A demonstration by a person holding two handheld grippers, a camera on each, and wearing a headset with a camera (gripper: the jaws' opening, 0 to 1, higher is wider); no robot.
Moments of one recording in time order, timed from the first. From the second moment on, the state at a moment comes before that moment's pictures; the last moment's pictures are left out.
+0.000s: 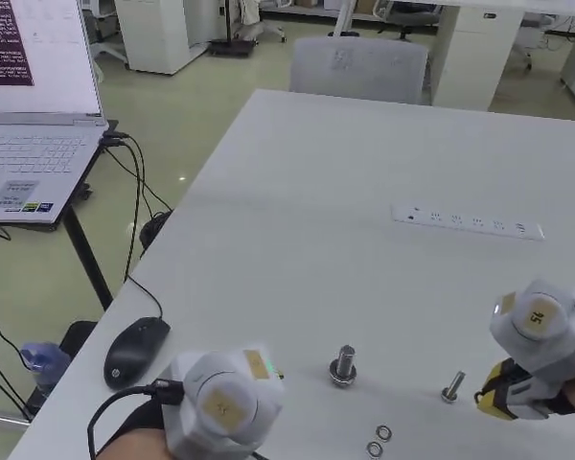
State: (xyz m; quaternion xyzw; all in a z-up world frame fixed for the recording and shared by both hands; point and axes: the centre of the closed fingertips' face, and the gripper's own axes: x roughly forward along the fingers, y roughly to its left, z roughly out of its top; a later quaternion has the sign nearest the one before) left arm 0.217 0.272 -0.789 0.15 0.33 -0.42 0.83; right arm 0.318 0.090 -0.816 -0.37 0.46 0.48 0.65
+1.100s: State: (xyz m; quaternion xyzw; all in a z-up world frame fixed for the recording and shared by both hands) left arm 0.221 0.281 -0.791 0.15 0.34 -0.42 0.83; right arm 0.342 0.110 -0.830 -0.39 0.46 0.48 0.64
